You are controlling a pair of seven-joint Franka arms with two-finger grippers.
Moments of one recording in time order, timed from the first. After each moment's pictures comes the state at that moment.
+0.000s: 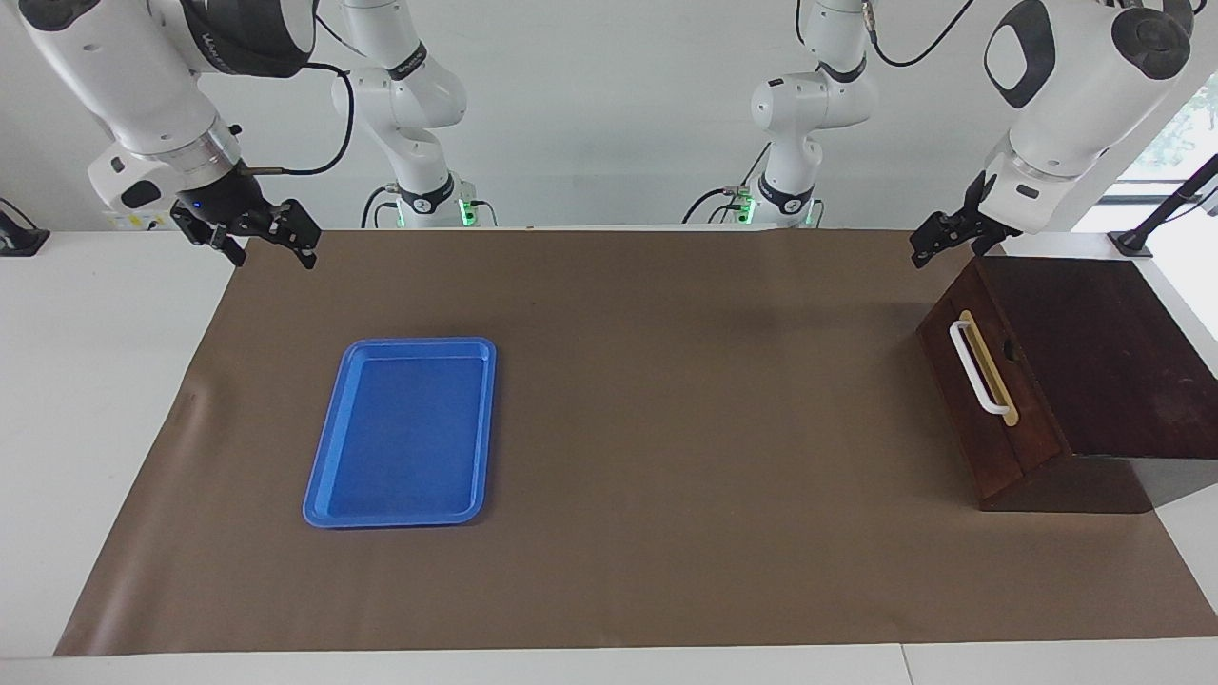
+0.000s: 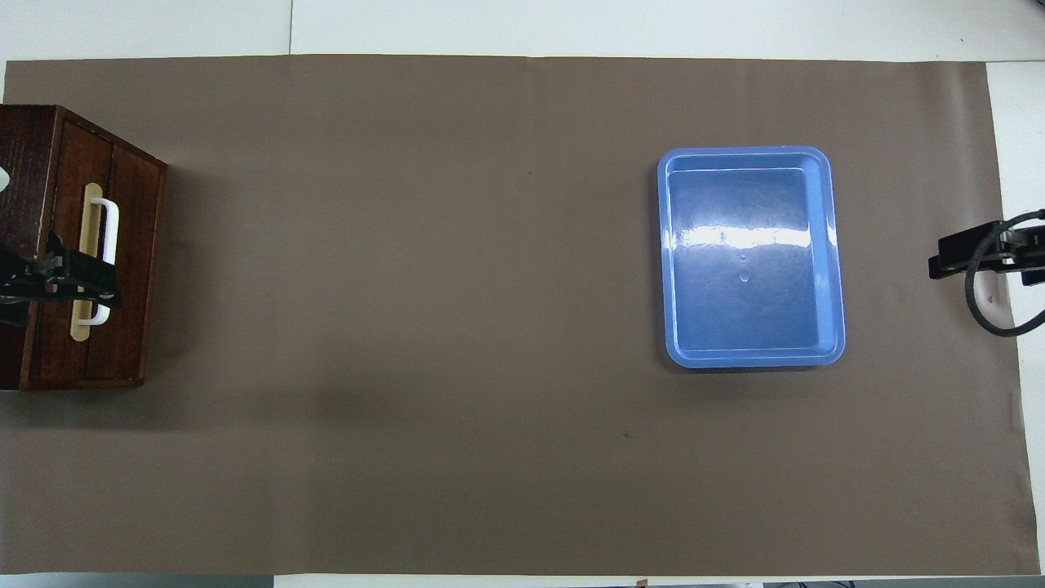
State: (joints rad) left arm 0.07 -0.05 -0.08 -1.71 0.02 1.51 -0.08; right arm -0.05 -0.03 -0.04 -1.65 0.02 1.55 0.00
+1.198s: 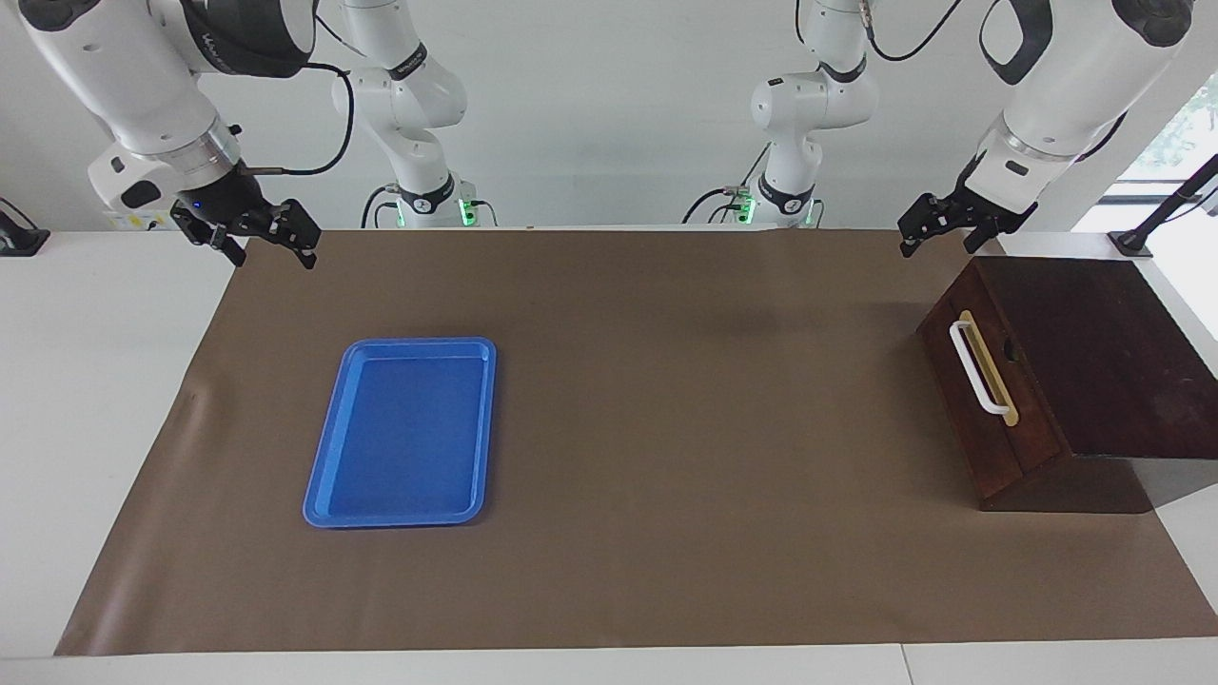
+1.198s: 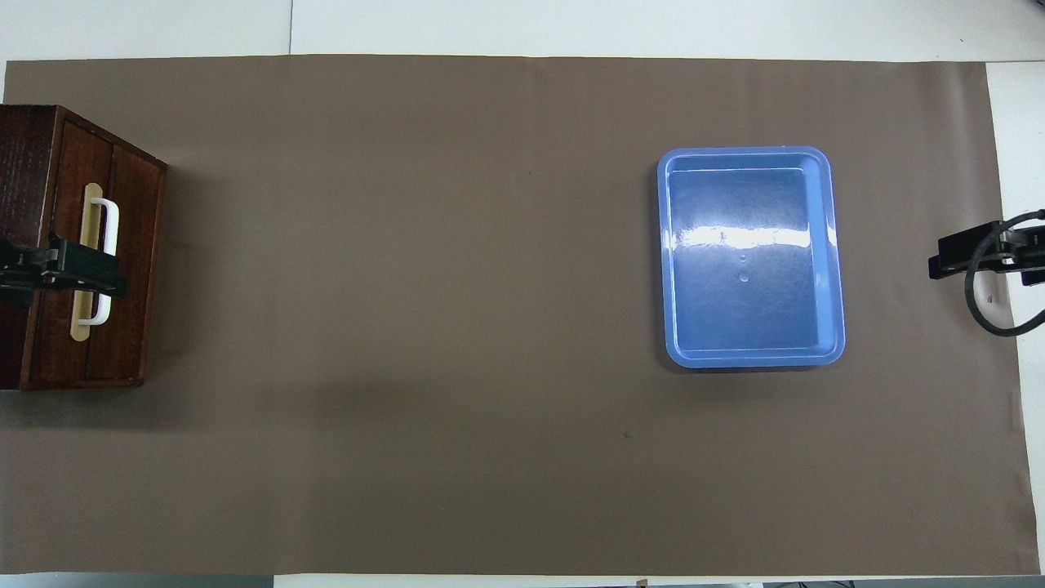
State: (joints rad) left arm 0.04 -0.05 -0.08 -1.65 -0.02 1.50 -0.04; right arm -0.05 -0.03 -0.04 -1.65 0.02 1.55 0.00
